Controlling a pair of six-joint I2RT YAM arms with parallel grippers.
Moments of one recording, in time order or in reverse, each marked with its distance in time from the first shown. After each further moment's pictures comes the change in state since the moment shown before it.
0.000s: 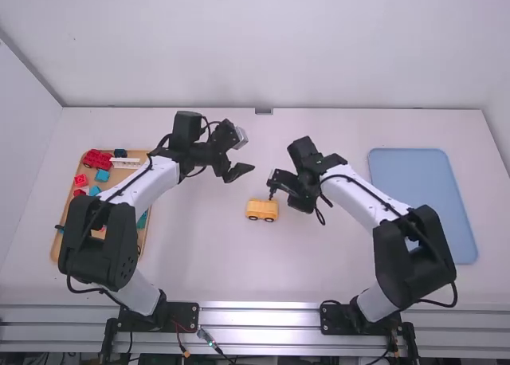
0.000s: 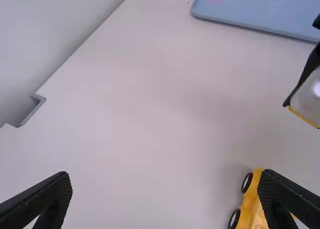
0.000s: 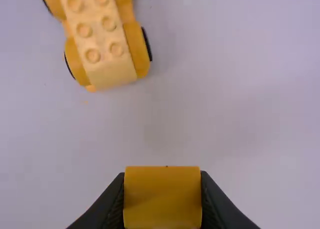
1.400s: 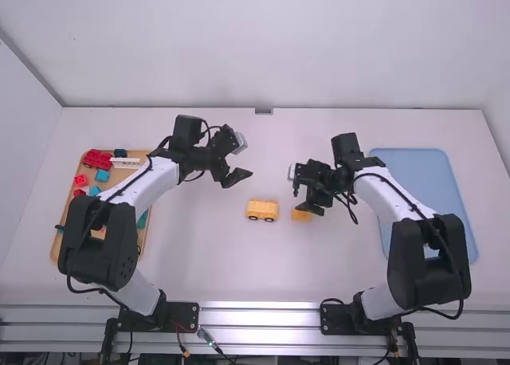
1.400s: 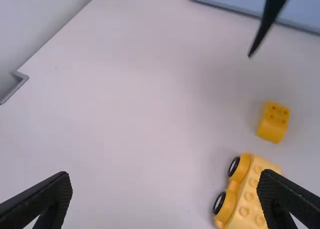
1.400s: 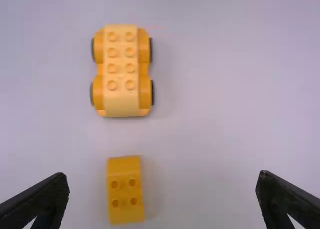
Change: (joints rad) left arm 0.003 0.000 -0.029 -0.069 -0.005 0.066; right arm -0.306 -0.062 -0.122 0.170 -0.557 -0.384
